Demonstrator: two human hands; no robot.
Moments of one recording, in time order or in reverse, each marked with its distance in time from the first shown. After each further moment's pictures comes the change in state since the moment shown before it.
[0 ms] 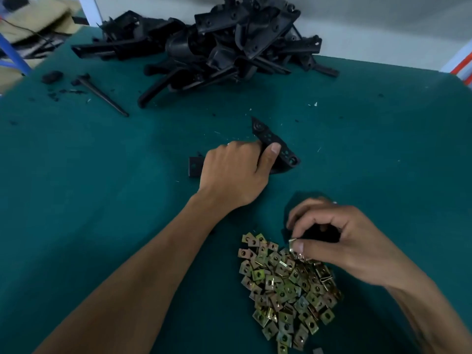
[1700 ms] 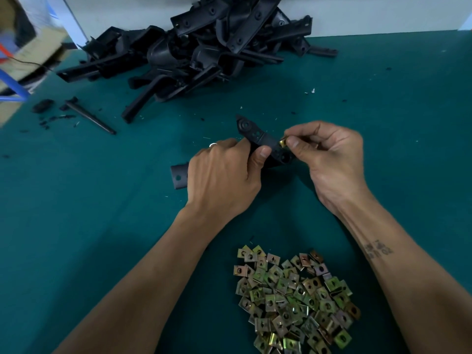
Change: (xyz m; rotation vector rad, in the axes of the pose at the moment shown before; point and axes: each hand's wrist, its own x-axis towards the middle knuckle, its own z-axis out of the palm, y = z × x) left_hand 0.001 0.003 -0.002 0.089 0.053 0.051; right_hand 0.105 0.020 -0.006 0.534 0.692 -0.103
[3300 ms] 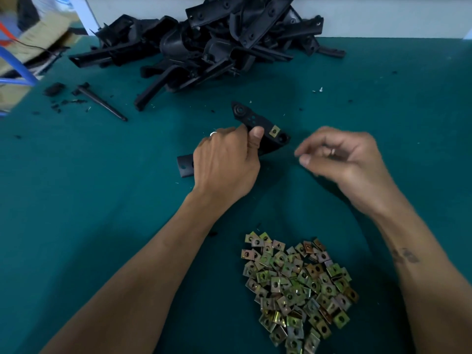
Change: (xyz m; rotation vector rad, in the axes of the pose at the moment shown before) left_hand 0.001 -0.005 -0.002 -0.062 0.009 -0.182; right_hand -0.020 -0.032 -0.026 -0.378 -0.309 0.001
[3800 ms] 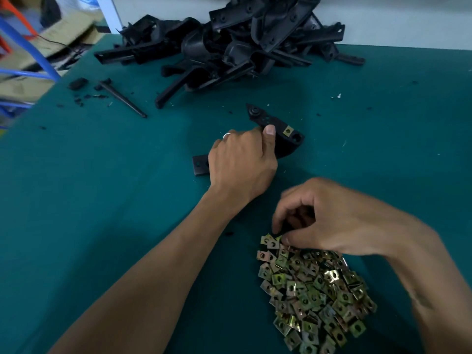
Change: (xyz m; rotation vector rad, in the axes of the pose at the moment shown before) left_hand 0.004 -0.001 0.002 -0.023 -0.016 -0.121; right_hand -0.018 -0.047 0.033 -0.455 -0.699 0.186
